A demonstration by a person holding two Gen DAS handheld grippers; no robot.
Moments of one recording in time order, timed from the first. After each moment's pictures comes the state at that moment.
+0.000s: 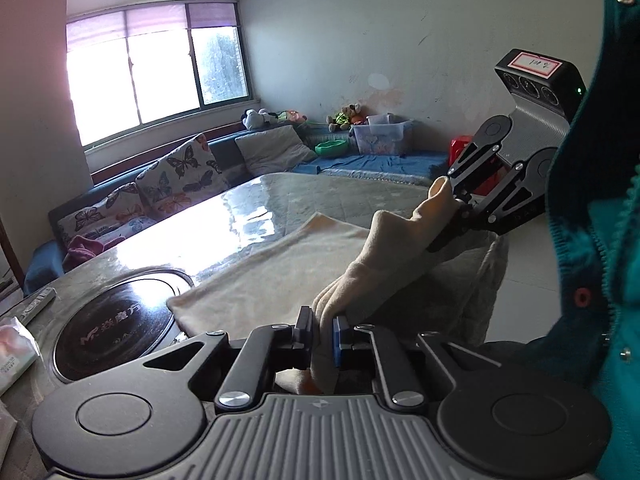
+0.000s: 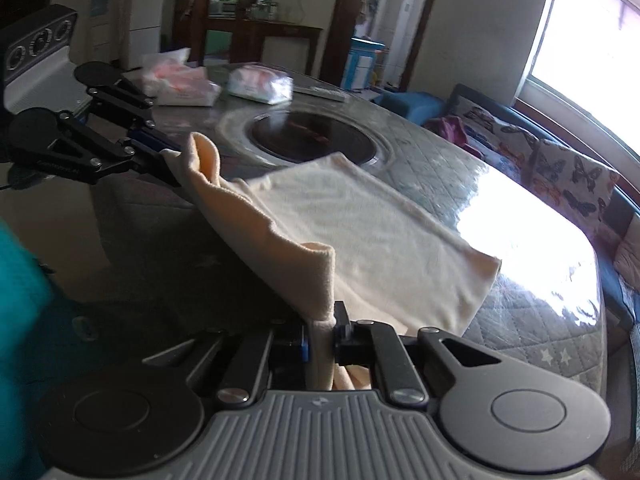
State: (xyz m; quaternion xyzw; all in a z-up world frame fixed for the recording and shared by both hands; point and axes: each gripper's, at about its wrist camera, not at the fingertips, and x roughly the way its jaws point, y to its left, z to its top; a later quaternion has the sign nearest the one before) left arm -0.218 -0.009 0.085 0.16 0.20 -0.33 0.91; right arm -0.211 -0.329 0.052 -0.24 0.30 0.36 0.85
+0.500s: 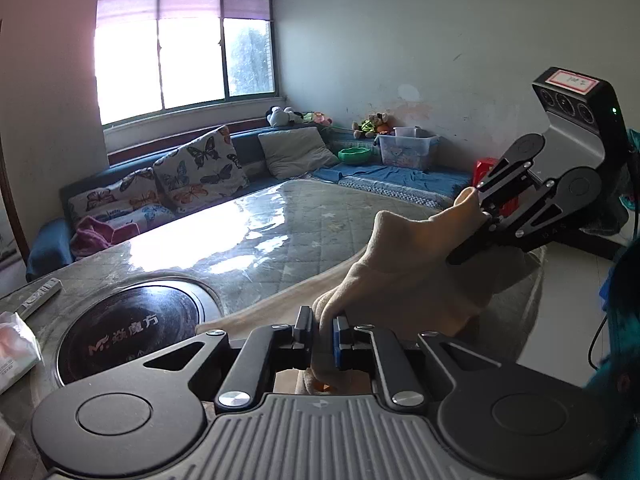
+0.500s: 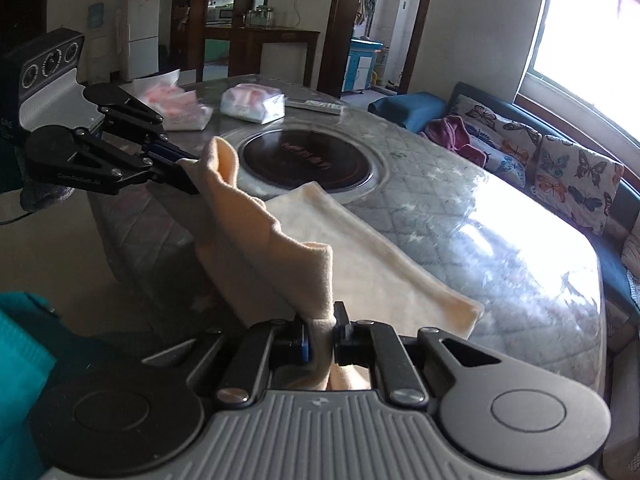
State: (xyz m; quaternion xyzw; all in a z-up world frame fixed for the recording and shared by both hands) left arm -0.138 -0.005 0.101 0.10 0.22 -0.30 0.92; right arm -0.160 -0.323 0.081 -0.21 0.31 0.36 0.85
